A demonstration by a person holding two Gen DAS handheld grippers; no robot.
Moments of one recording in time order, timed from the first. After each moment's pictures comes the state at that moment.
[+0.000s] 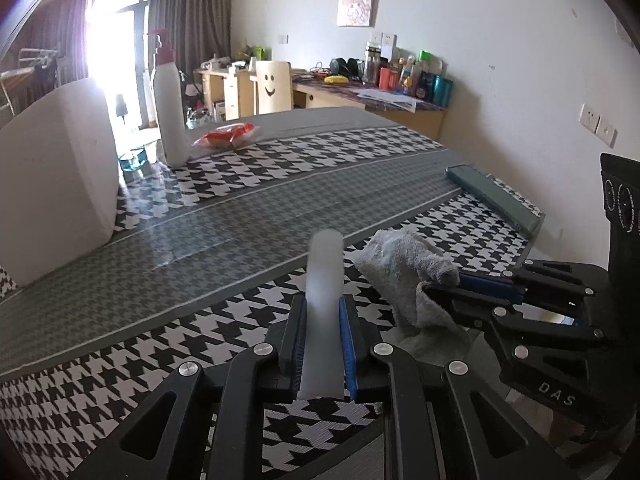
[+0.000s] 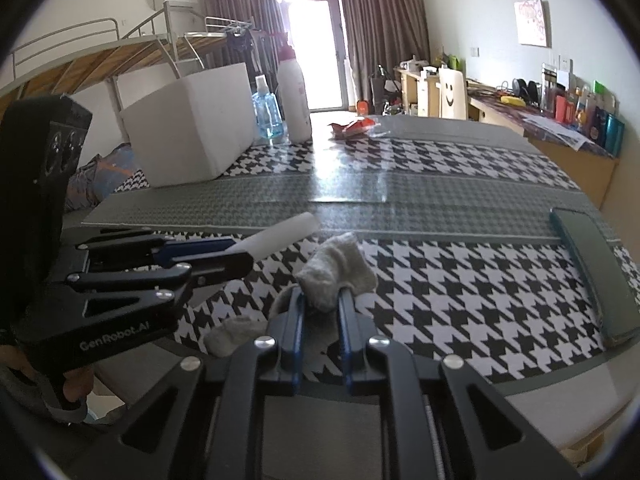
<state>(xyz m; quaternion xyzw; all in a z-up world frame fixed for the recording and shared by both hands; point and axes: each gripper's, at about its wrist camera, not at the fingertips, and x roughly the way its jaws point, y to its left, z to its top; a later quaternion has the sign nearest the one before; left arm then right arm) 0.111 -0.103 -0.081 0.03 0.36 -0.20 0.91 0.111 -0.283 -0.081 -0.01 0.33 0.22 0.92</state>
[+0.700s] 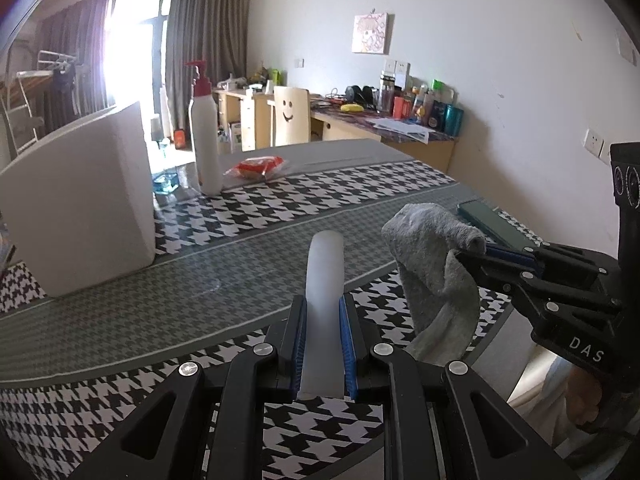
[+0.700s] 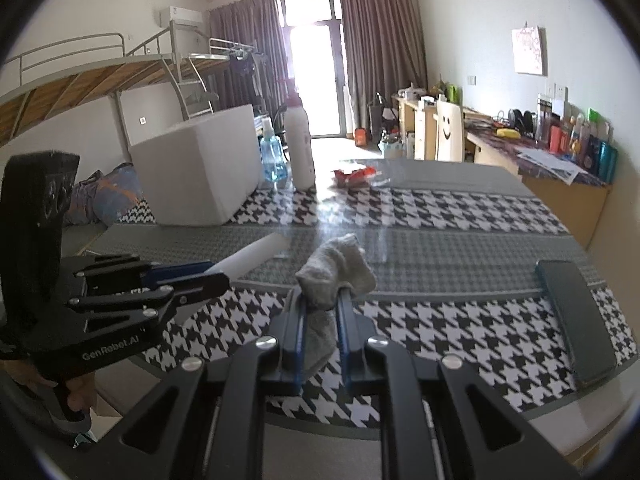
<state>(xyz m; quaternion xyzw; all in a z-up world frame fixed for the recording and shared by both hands) 0.101 -0.071 -0.052 0.02 0.32 -0.18 0.93 0.114 -0.278 -0.043 -0.02 0.28 0.21 0.93</state>
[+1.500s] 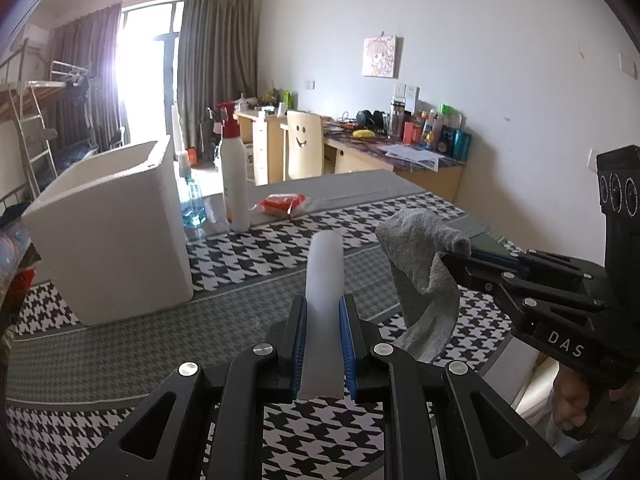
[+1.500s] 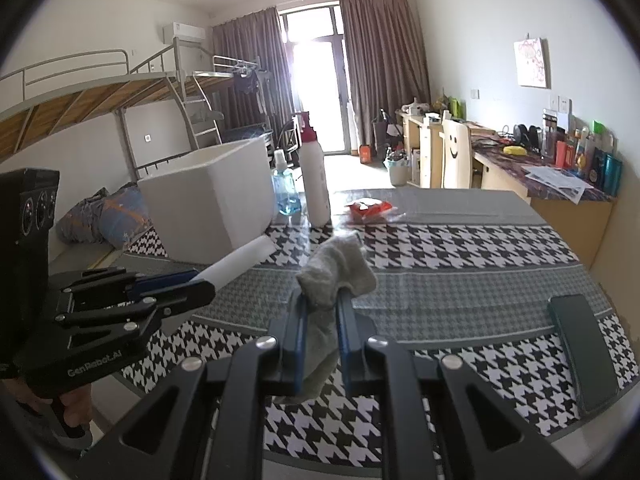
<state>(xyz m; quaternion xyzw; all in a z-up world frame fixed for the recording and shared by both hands) 0.098 -0.046 -0.014 0.01 0.29 -0.17 0.94 0.129 -0.257 -0.015 0.00 0.26 0.22 0.94</state>
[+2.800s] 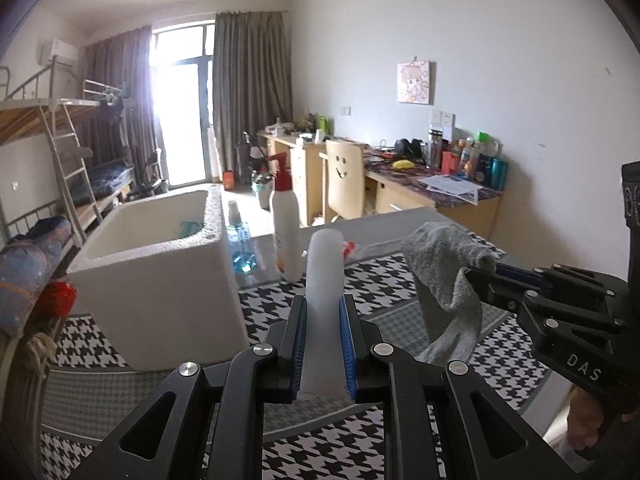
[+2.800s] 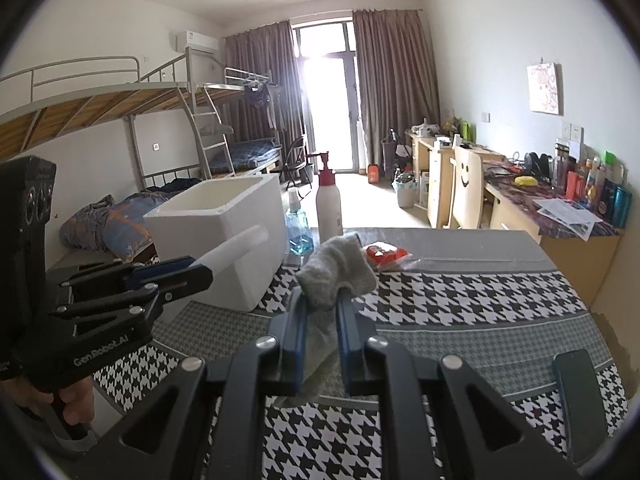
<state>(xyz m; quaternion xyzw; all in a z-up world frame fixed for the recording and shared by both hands) 0.127 -0.027 0.021 0.02 0.24 -0.10 0.96 0.150 -0.235 0.018 -0.01 0.23 0.23 0.95</state>
